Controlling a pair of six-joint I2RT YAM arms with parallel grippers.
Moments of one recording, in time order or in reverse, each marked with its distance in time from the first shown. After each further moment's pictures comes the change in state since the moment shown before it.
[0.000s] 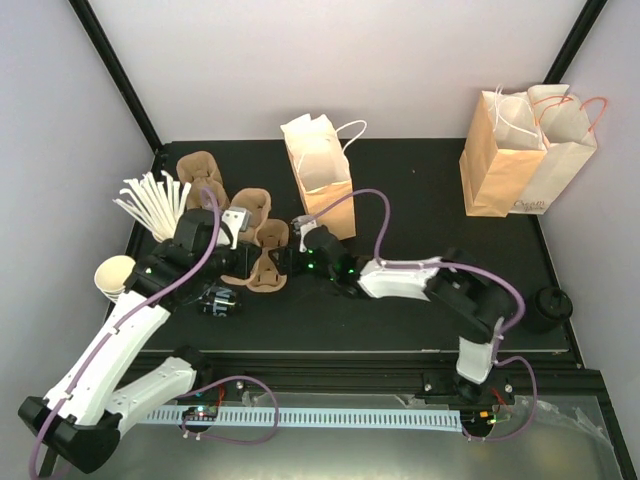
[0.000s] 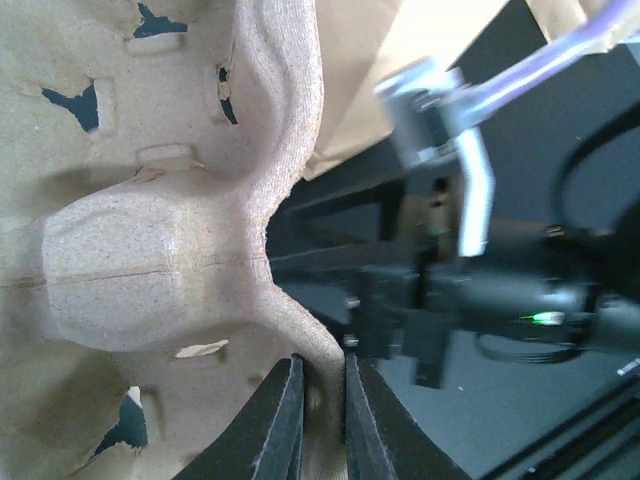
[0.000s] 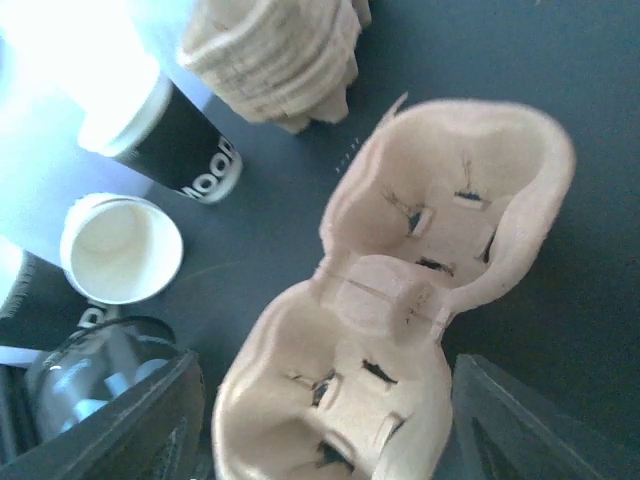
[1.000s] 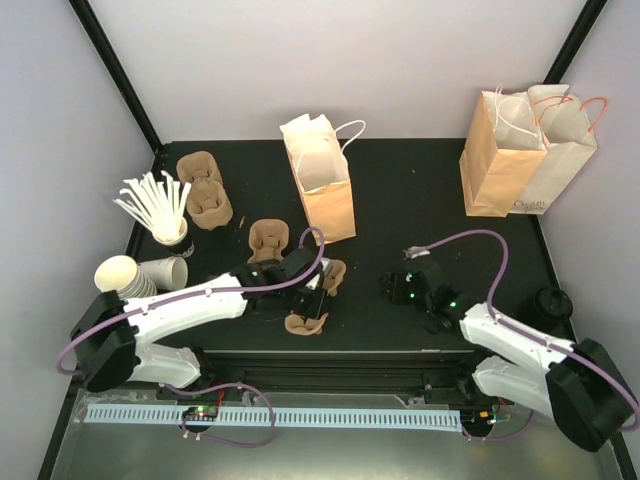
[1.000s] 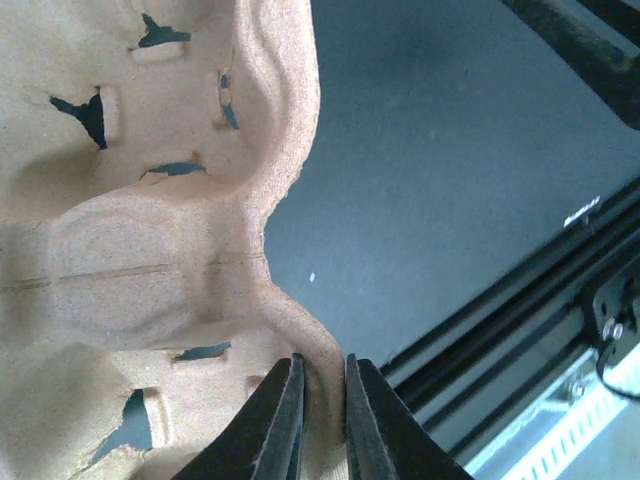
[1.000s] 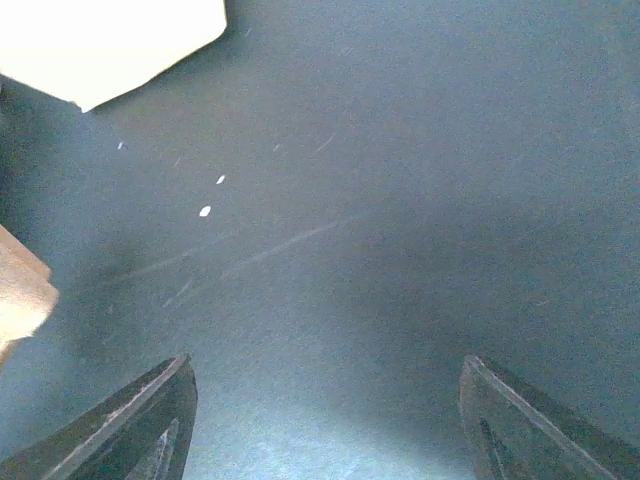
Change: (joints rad) left arm -0.521 0.406 -0.149 0.274 0.021 -0.401; right arm -0.297 -0.841 -0.692 -0.449 0.110 -0.037
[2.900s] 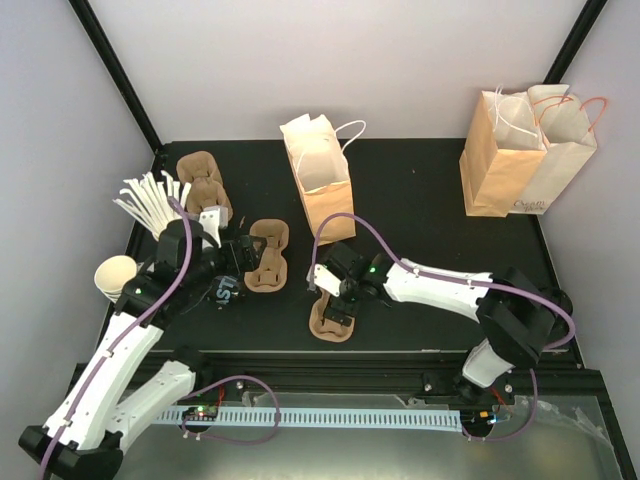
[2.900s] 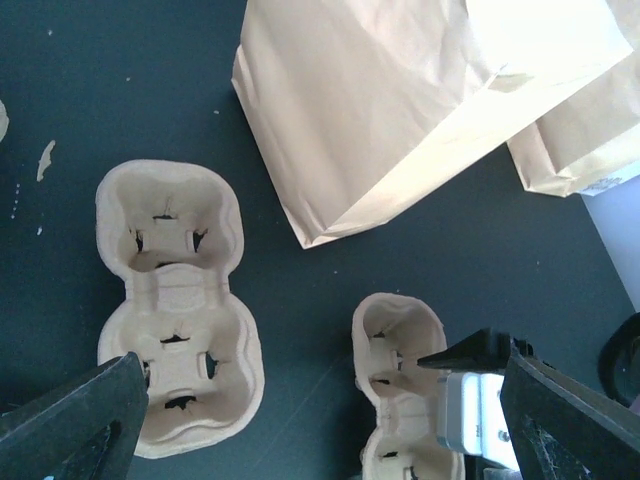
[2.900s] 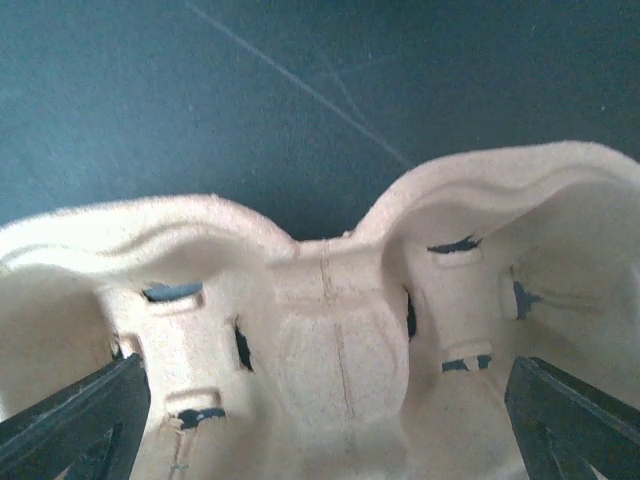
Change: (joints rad) left arm 0.591 -0.528 0.040 -0.129 -0.021 0.186; right arm 0.306 0.519 0.613 -0.450 -0.115 -0.911
